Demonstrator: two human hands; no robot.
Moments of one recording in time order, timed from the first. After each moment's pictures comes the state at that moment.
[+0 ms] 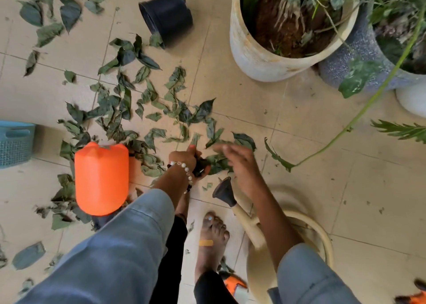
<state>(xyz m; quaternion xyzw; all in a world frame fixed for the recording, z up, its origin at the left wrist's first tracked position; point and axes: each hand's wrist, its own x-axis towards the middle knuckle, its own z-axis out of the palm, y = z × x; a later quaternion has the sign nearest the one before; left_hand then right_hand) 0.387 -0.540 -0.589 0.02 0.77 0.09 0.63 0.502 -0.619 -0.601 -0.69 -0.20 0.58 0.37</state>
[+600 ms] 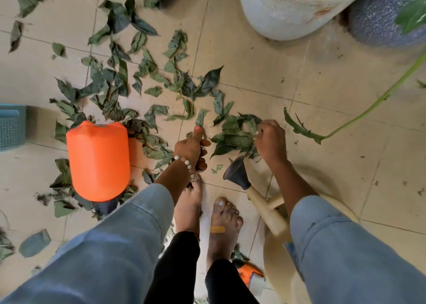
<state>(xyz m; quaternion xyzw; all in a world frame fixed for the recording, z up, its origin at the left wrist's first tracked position) 0.357 -0.580 -0.642 0.16 0.76 0.03 0.63 0.536 -0.650 -0.691 -0.85 -0.41 0.31 0.09</state>
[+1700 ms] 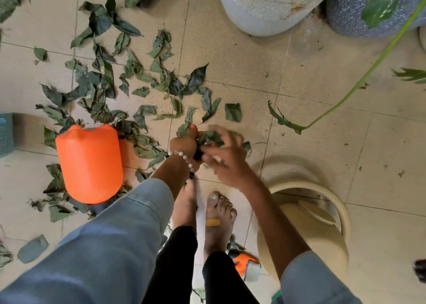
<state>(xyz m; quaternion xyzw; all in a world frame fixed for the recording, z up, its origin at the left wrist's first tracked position) 0.376 -0.580 -0.643 0.06 0.75 0.11 0.65 0.470 -0.674 -0.623 -0.68 -0.51 0.48 0.24</state>
